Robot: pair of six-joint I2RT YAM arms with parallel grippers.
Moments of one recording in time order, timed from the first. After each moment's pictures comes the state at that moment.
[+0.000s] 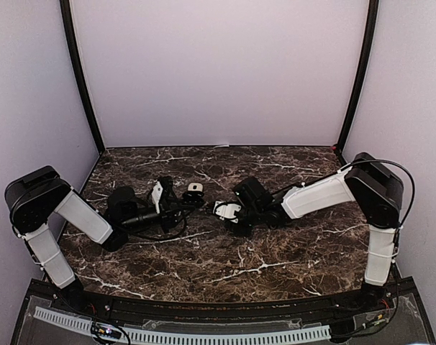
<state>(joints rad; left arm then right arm) -0.63 1.71 0.44 1.16 0.47 -0.05 0.91 1.96 1.11 0.01 0.00 -0.55</state>
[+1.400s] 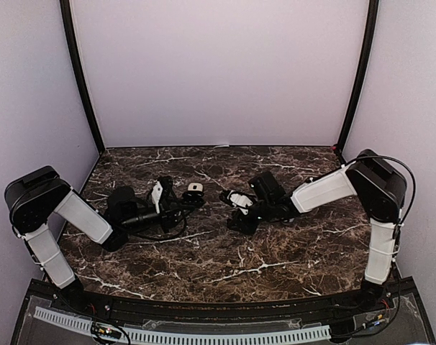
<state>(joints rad) -0.63 1.71 0.44 1.16 0.47 -0.05 0.78 1.96 1.05 0.07 -0.29 -0.26</state>
